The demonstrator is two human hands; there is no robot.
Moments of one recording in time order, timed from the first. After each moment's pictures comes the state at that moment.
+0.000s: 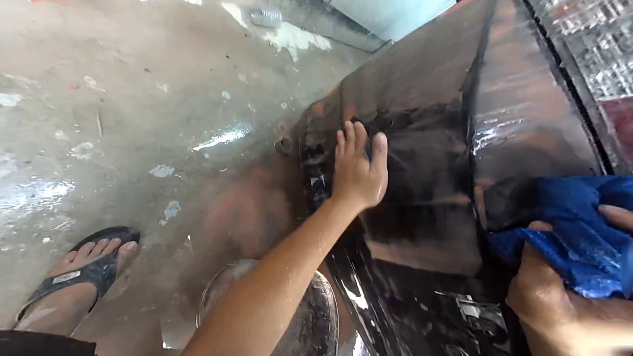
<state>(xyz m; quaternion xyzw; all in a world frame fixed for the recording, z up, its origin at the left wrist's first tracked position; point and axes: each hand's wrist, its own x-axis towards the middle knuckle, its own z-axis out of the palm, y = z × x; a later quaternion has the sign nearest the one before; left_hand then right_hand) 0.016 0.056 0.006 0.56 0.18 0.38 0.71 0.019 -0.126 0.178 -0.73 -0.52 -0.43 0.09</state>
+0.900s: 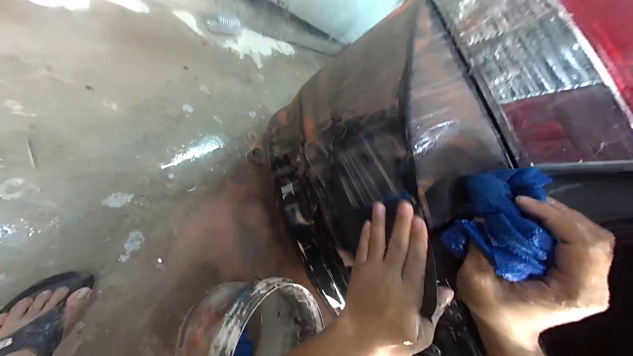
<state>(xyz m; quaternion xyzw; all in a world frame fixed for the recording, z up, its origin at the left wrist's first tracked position) -0.046 -0.057 0.042 0.68 0.08 0.49 0.53 0.013 -0.115 0.183 -0.72 -0.50 -0.47 0.05</state>
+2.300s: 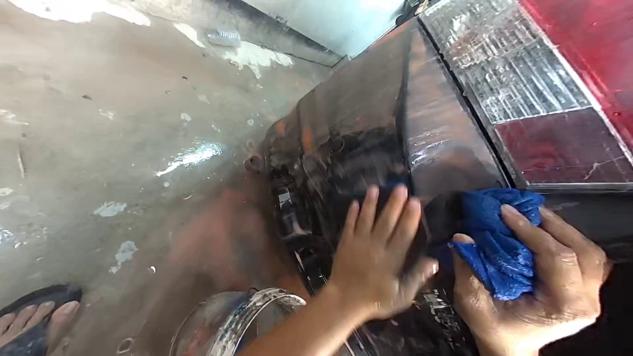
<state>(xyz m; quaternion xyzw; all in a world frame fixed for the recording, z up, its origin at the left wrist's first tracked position) -0.022 -0.018 0.041 0.69 0.07 0.50 0.51 0.013 -0.115 0.188 -0.73 -0.51 -0.45 -0.01</state>
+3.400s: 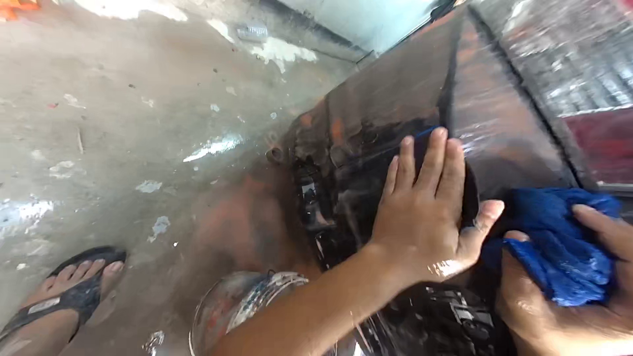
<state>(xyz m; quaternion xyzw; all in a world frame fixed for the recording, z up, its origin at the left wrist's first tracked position) -0.011 0.022 0.070 0.66 0.07 0.50 0.56 0.019 -0.120 0.184 -0.73 -0.52 -0.43 0.04</state>
